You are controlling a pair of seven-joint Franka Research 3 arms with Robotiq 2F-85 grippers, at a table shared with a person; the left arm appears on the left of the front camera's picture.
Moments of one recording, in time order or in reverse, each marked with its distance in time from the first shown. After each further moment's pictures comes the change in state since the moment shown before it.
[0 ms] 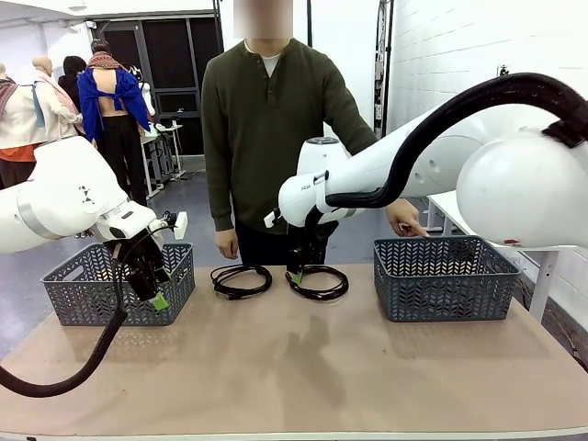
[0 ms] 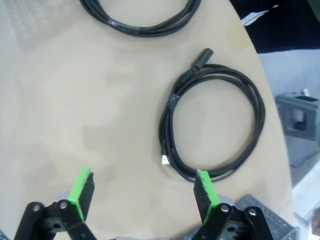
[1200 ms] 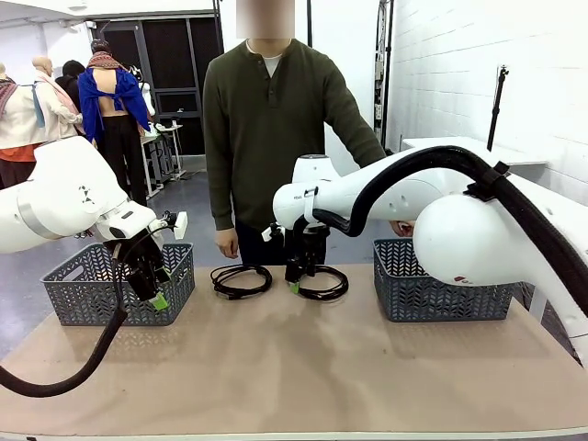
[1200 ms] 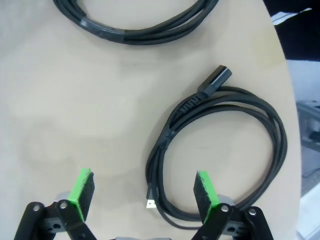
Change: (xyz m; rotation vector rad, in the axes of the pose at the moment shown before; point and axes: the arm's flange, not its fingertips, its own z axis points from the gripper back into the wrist) left arm 0.000 0.000 0.000 0.000 0.000 0.000; right arm 0.029 -0.036 -0.062 0.099 0.077 0.042
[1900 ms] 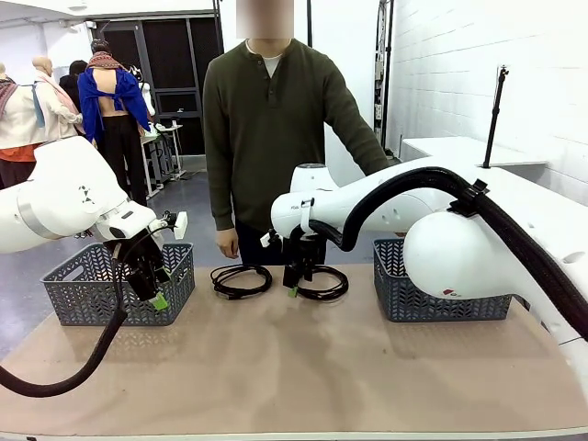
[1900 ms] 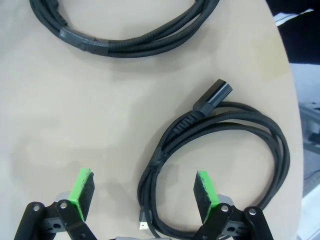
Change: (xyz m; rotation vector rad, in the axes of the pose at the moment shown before) left arm 0.000 0.000 0.000 0.000 0.000 0.000; right arm 0.009 -0.005 -0.022 -0.010 -0.008 -0.003
